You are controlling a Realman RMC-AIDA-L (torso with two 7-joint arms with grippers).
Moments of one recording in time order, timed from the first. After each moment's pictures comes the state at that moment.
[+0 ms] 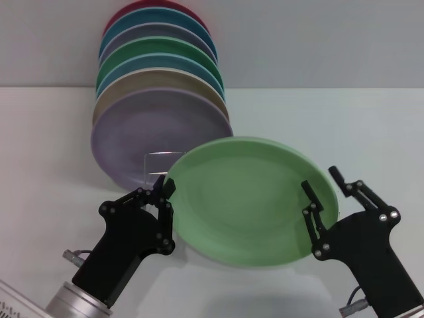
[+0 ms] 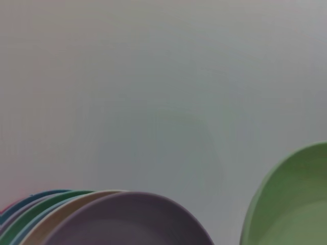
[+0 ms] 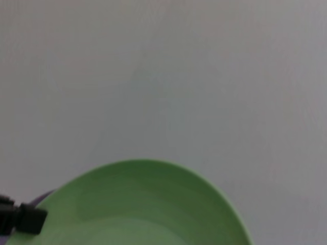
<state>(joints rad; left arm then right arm) -0.27 -2.08 -0.20 -0.51 2.13 1.41 0.12 0.12 2.09 0.22 0.62 -2.12 -1.53 -0.71</state>
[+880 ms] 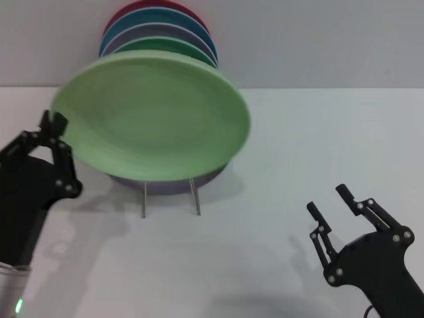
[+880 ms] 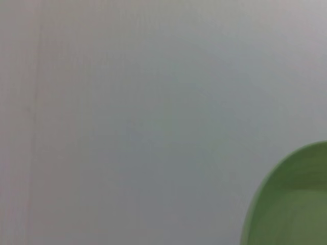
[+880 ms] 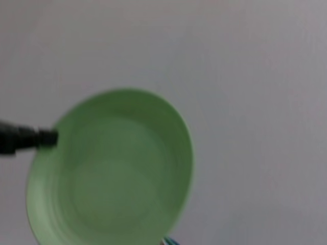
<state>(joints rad) -0.26 -2.07 -0.40 -0.39 2.13 1.72 0.16 0.13 2.09 0.11 0.49 -2.10 -1.67 -0.59</state>
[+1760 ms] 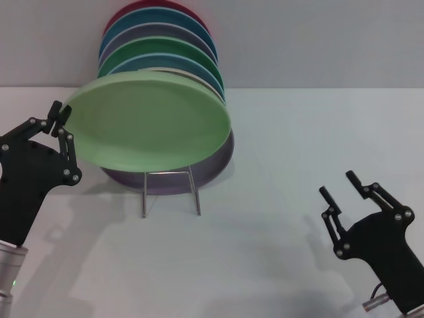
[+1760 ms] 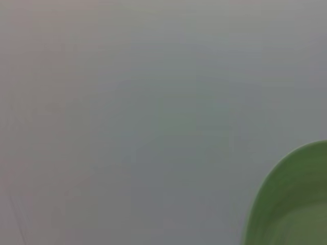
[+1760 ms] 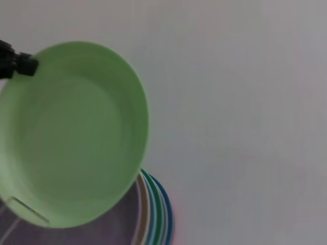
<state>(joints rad) -0.34 -2.07 -0.41 -0.25 2.13 1.68 0.43 0.18 2.09 0.17 0.42 -2.03 -1.55 -0.60</state>
